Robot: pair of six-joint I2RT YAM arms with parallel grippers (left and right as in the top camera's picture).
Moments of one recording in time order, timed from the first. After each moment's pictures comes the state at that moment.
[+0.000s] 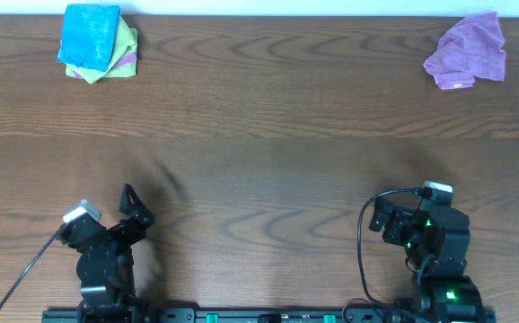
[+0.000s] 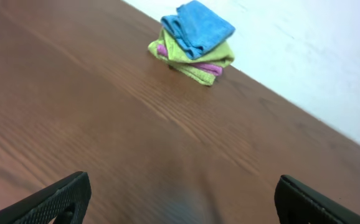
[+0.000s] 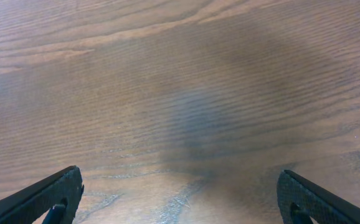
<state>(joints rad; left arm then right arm) 0.05 0.01 0.12 -0.37 -0.20 -0.41 -0.04 0.53 0.29 -0.47 -0.01 0.25</state>
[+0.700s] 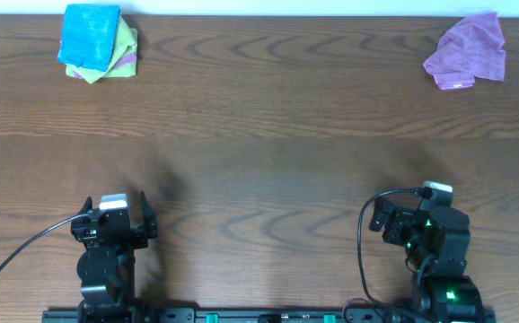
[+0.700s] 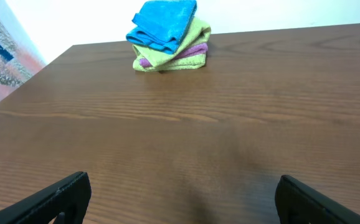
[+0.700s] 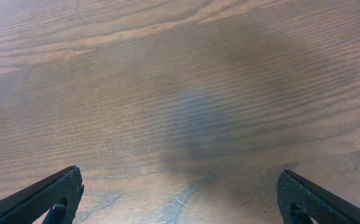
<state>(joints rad) 0.05 0.01 0.12 -0.39 -0.13 0.12 -0.04 0.53 0.29 -0.47 -0.01 0.25</state>
